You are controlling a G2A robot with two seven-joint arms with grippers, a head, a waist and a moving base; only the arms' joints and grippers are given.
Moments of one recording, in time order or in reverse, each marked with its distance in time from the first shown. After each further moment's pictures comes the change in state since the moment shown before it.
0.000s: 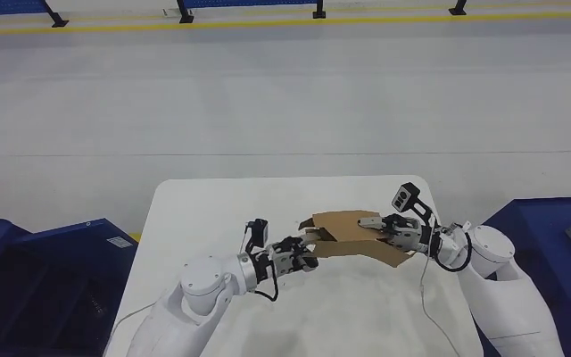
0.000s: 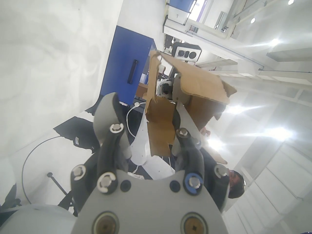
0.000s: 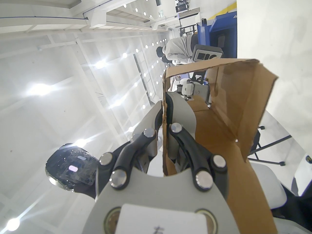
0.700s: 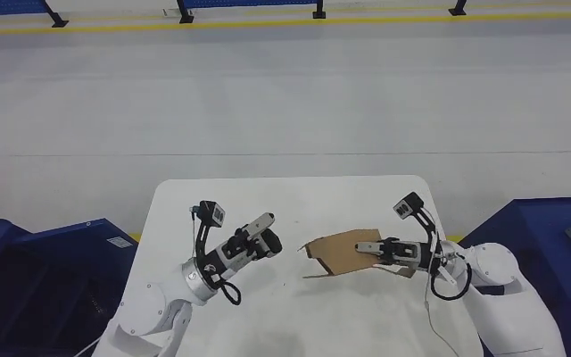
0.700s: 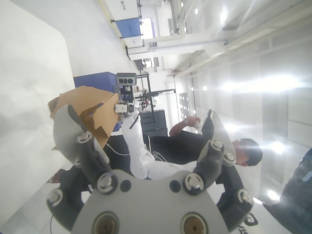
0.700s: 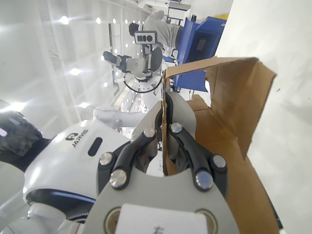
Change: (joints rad) left arm 0.210 0.041 -0.208 -0.293 0.063 -0.374 -0.052; right arm -0.101 0.012 0.028 -0.083 -0.193 -0.424 0.102
